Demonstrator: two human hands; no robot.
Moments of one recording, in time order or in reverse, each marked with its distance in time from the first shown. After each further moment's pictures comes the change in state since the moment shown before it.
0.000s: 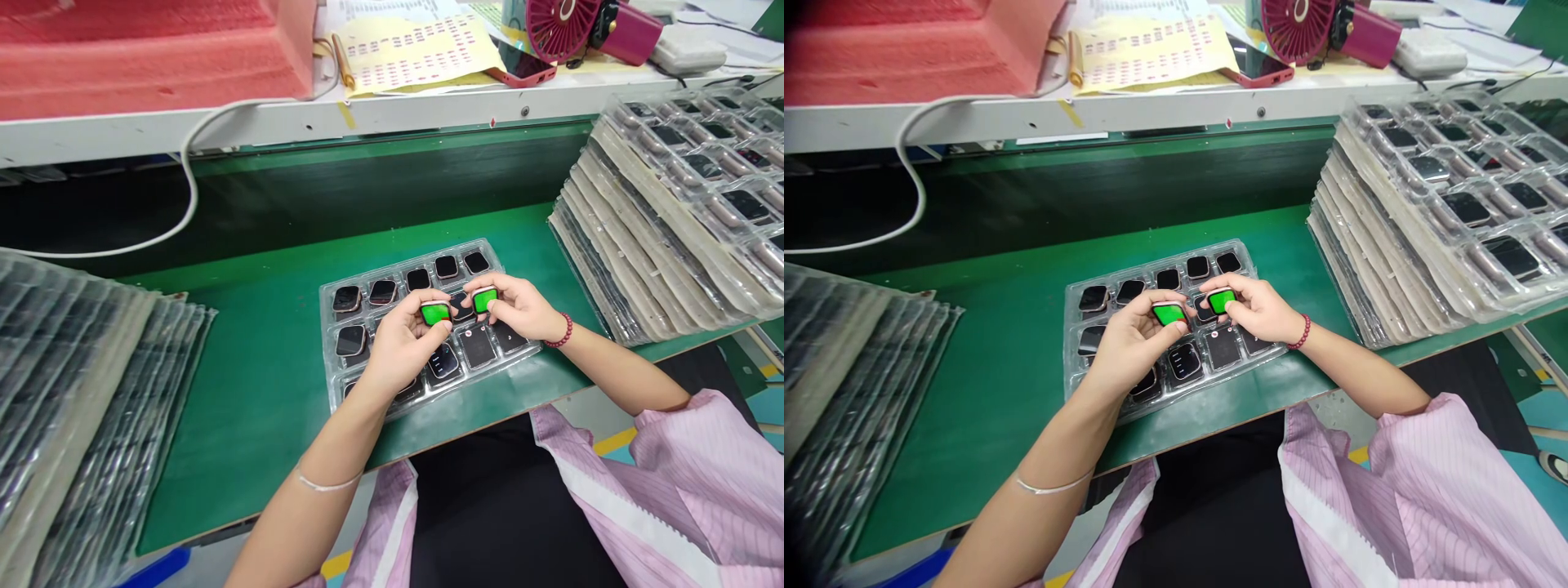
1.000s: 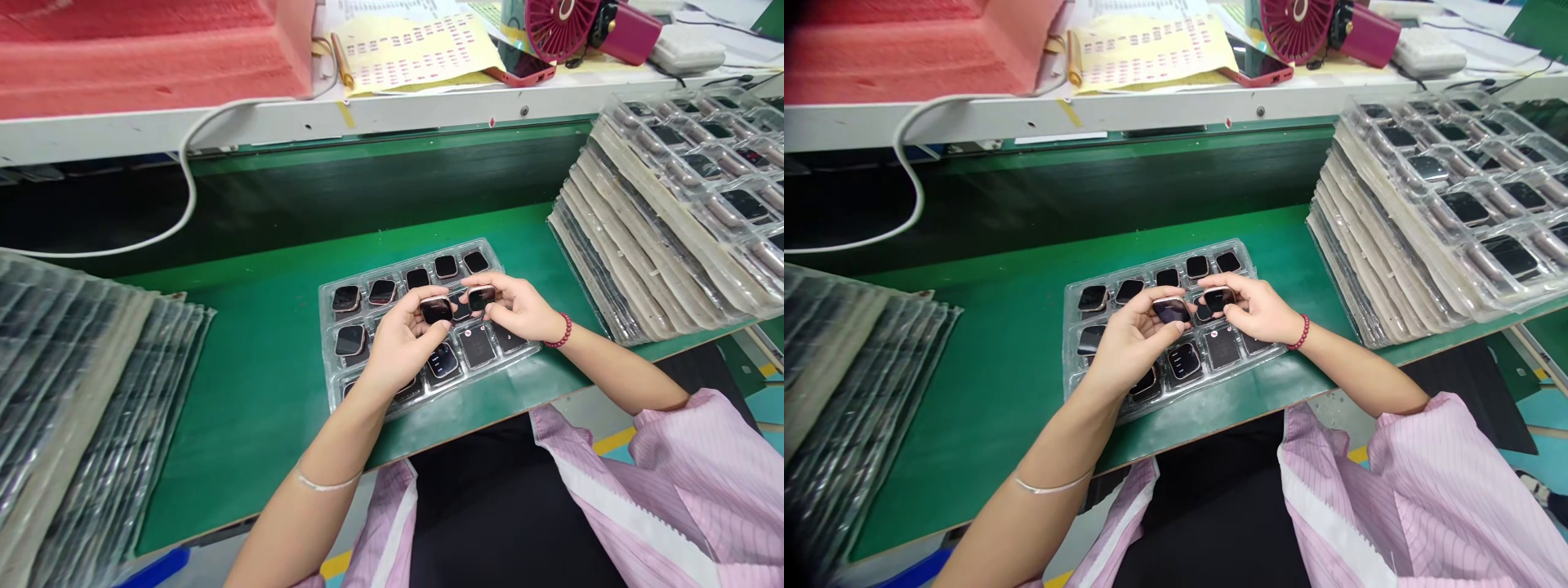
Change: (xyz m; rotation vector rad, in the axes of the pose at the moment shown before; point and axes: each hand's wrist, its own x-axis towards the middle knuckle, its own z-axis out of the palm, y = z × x) left_hand -0.001 0.001 0.000 0.033 0.024 -0.024; right_hand -0.001 0.007 0.001 -0.023 0.032 -0.025
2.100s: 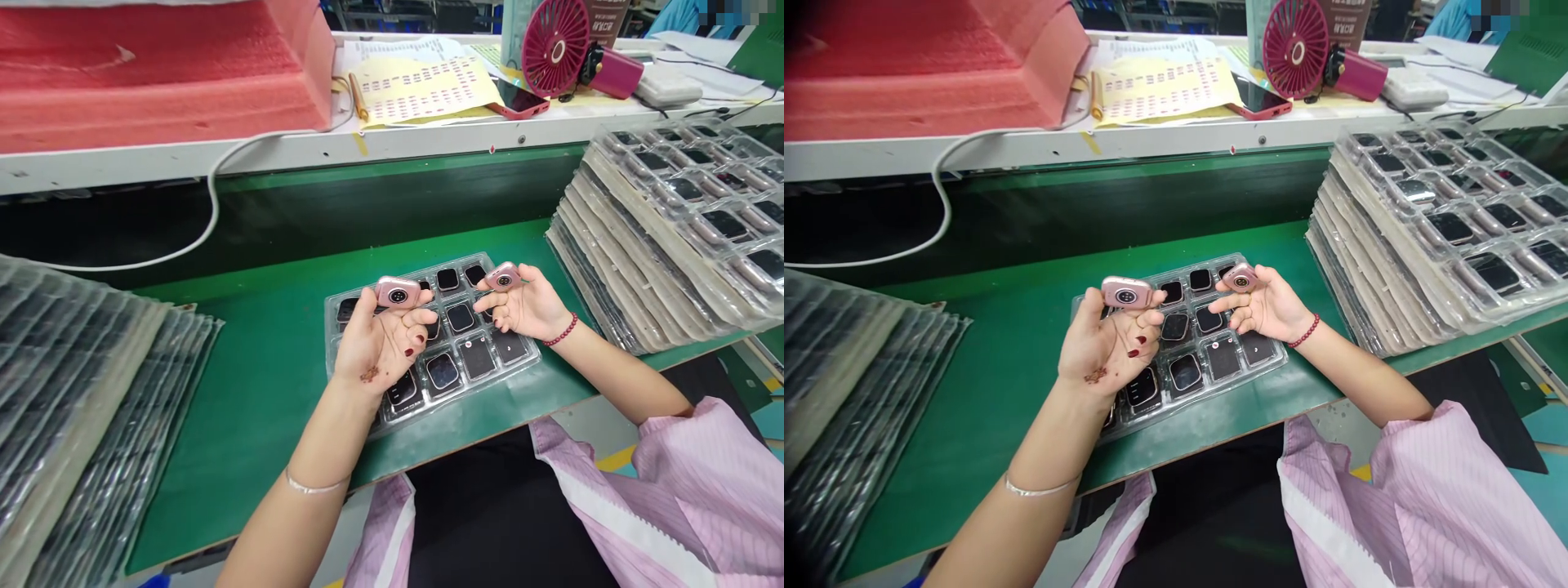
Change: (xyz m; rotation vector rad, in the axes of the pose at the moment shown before) left_hand 0.013 0.024 -0.025 -0.880 -0.054 -0.469; right_hand 0.012 -0.005 -0.027 0.991 -0.066 0.514
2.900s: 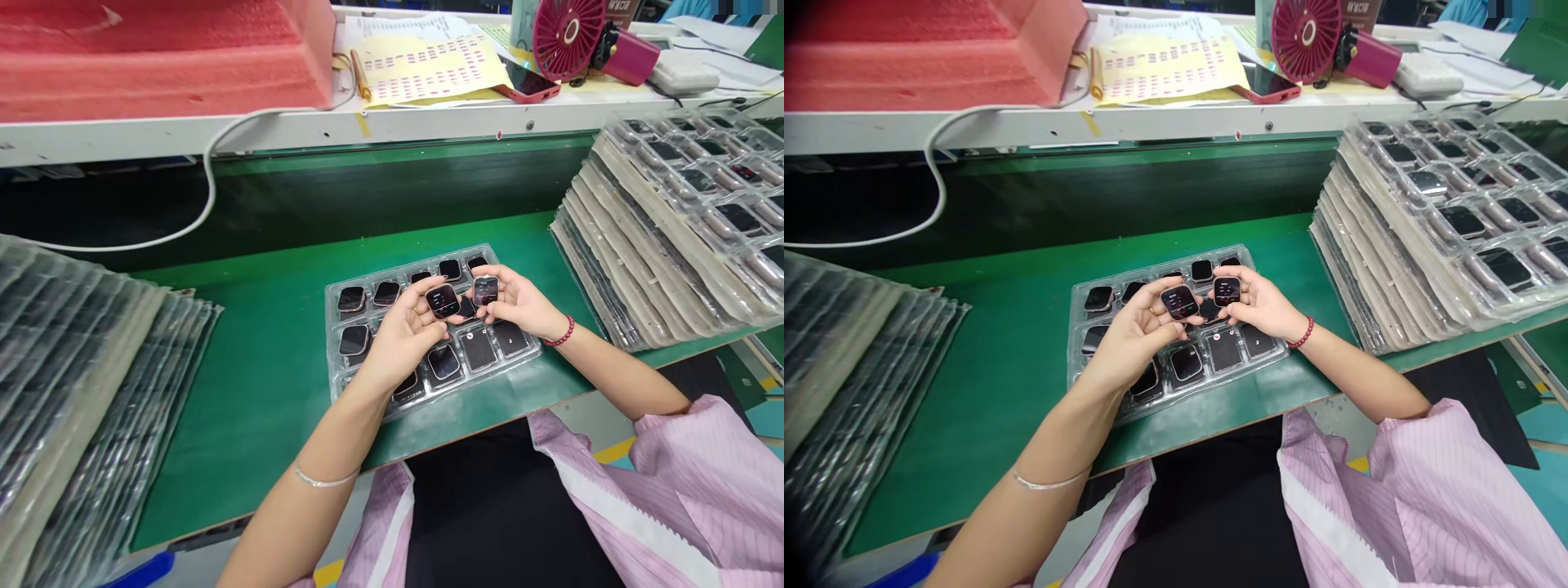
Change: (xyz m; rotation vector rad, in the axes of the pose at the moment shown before) left_hand 0.004 -0.031 -0.004 0.655 -0.054 0.356; right_hand 0.004 0.023 0.002 -0.663 0.125 -0.326
